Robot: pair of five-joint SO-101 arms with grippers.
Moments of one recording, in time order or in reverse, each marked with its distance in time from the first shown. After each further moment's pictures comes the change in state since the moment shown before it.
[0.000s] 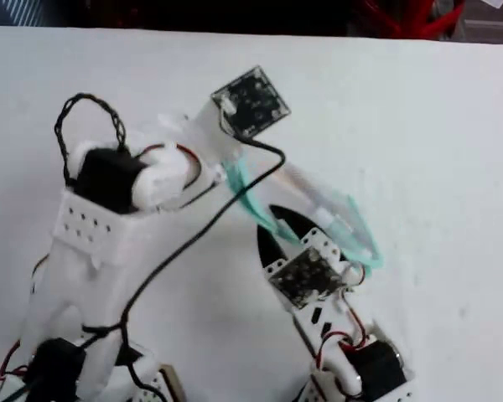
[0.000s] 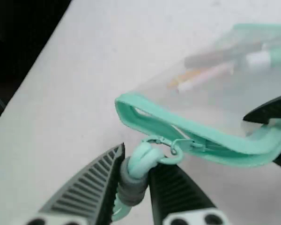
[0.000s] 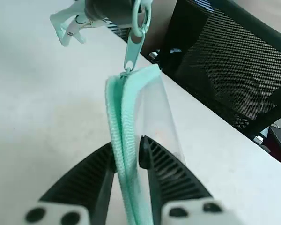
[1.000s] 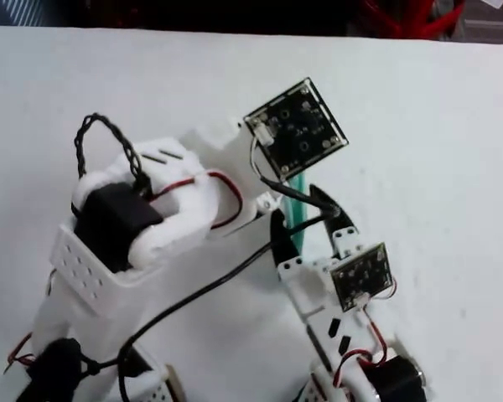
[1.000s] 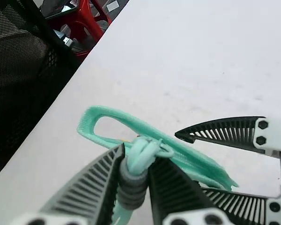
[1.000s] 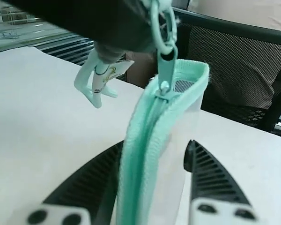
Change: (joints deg) left arm 17.4 0.5 -11.9 -0.6 8.8; right arm 1.0 0.2 -10.7 4.4 -15.7
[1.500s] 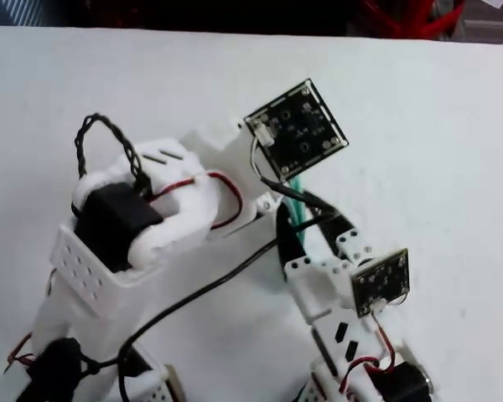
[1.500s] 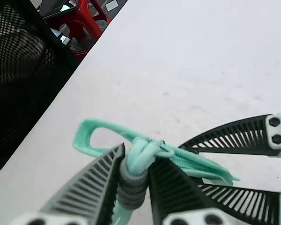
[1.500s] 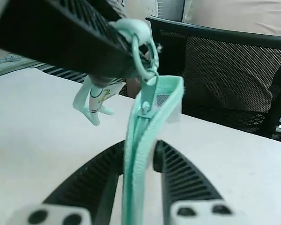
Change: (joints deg) left arm 0.1 0.0 0.0 0.2 0.0; right arm 1.1 -0.1 -3.2 0.0 -2.5
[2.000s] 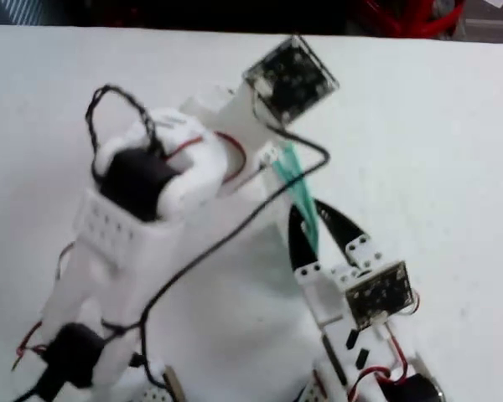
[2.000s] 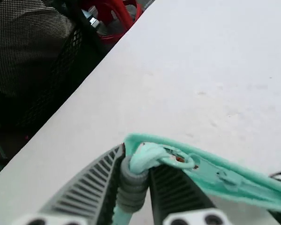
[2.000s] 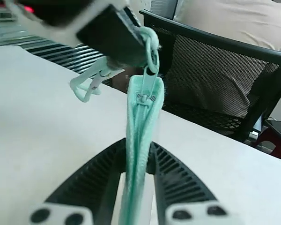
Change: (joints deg) left arm -12.1 7.6 0.1 -8.4 0.0; right arm 2.0 0.0 -5.0 7.6 9.4
